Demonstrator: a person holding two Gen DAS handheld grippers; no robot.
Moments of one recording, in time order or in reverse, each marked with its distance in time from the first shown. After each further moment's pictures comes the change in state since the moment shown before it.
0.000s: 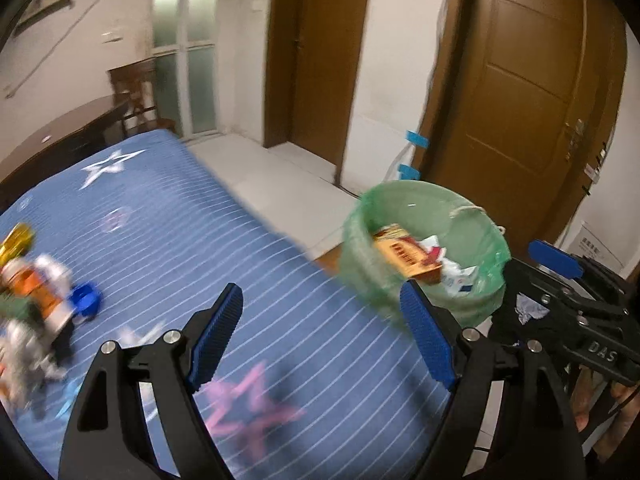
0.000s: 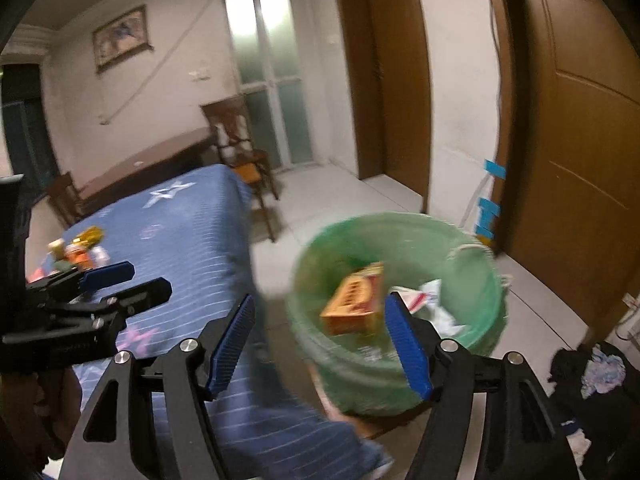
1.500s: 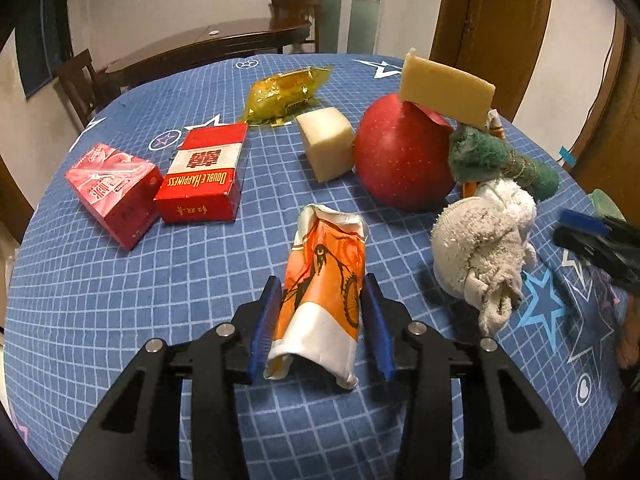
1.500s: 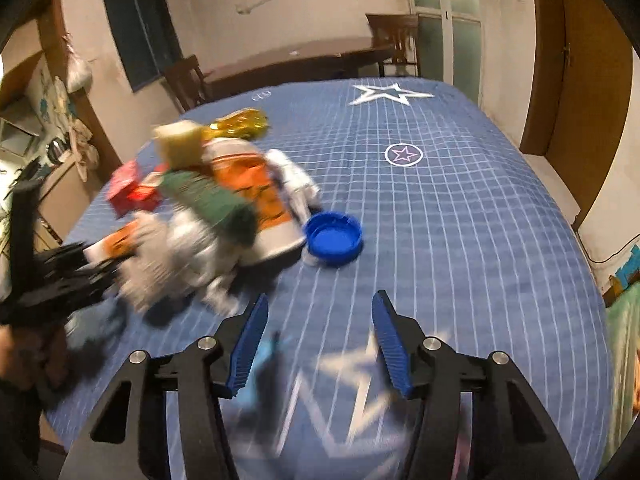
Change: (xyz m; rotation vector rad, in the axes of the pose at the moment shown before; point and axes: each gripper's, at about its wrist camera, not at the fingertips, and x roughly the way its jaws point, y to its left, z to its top) left arm -0.083 0.310 -0.102 -0.292 0.153 0.350; right arm 0.195 0.317 0.014 -0.315 0.361 0.382
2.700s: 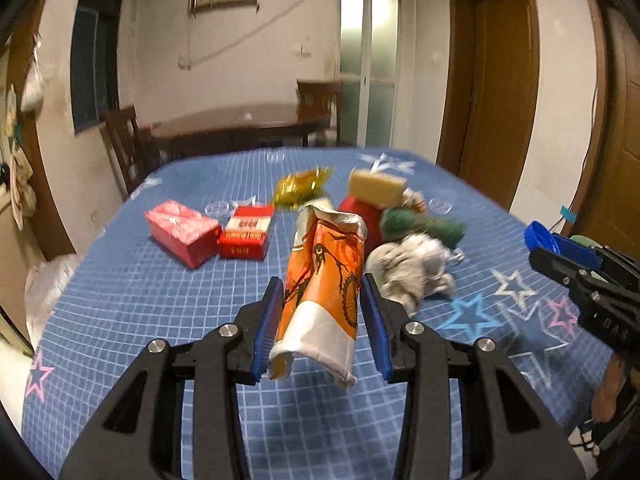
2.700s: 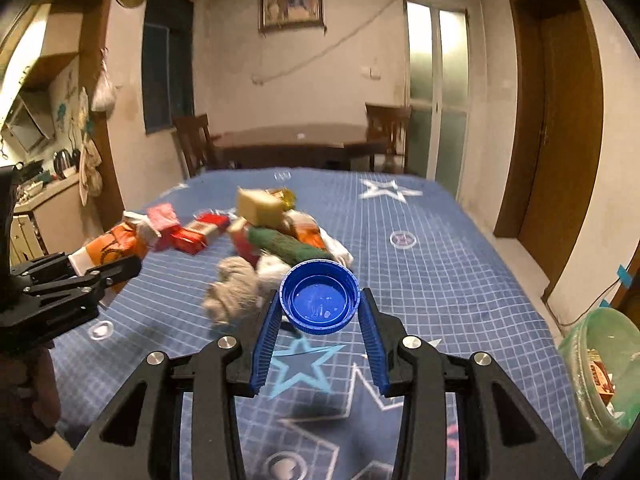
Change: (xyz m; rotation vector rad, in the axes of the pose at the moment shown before) left arm -0.125 -0.043 -0.054 -0.035 -0.363 0.101; right arm -0.120 0.087 -0.065 -0.116 -0.400 -0.109
